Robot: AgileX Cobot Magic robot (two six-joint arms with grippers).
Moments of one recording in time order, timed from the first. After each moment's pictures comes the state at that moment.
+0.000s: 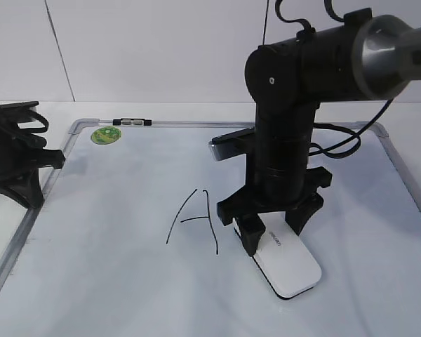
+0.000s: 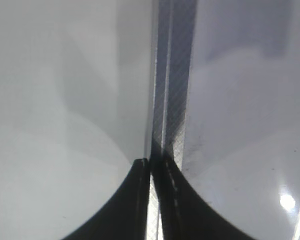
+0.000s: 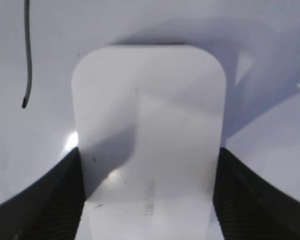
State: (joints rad) left arm -0.11 1.97 -1.26 -0.15 0.86 -0.09; right arm 0.60 2.00 -1.46 0.01 1.19 0.10
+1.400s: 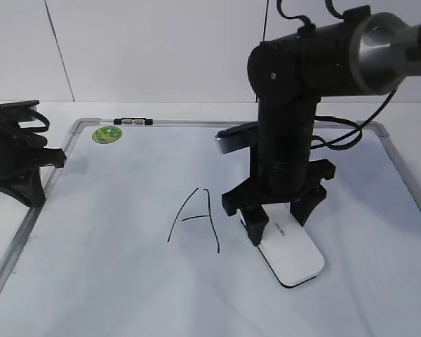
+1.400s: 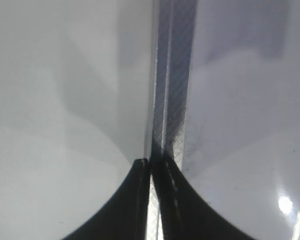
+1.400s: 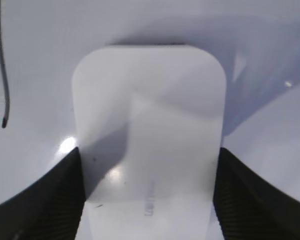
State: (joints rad) left arm -0.11 1.97 -1.26 -0.16 0.85 -0.09; right arm 0.58 2.03 -1.49 -0.03 1.21 0.12
